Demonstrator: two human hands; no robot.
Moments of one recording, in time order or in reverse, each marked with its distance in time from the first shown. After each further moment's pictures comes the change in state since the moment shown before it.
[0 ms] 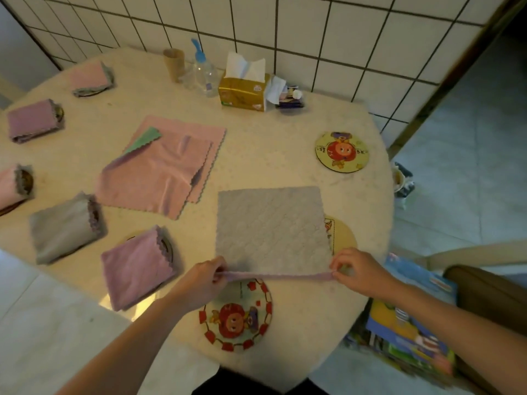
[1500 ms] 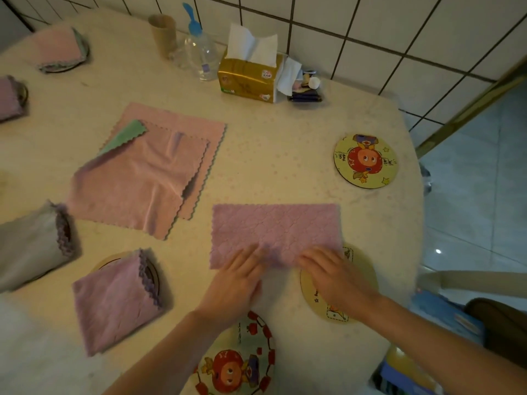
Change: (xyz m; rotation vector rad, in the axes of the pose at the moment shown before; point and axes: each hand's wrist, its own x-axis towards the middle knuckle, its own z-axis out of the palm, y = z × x) left_hand 0.082 0.033 0.014 0.367 0.272 0.399; right_hand 0.095 -0.026 0.017 -0.544 0.210 -0.487
